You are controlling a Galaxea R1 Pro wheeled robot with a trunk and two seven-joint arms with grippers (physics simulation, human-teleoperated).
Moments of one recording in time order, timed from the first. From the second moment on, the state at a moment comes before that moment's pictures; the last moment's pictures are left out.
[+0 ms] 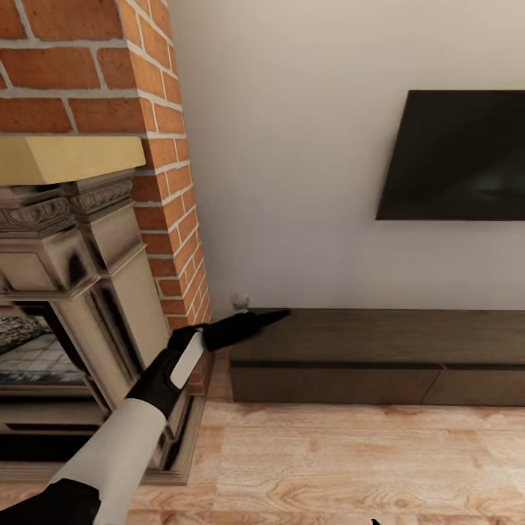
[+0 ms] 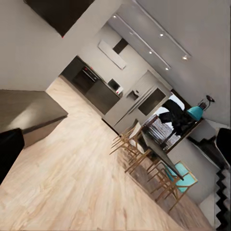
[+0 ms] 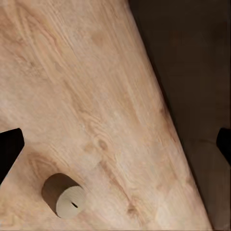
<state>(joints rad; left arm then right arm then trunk) -0.83 -0.10 -0.18 -0.88 0.58 0.59 -1.03 -0.11 0.01 0.06 -0.43 1.07 -0.06 -0.37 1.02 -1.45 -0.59</state>
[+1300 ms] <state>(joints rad) -0.80 -0.08 -0.18 -0.97 0.63 0.71 -1.08 -0.37 0.00 0.06 -0.35 1.50 -0.07 -0.62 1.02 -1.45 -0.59</state>
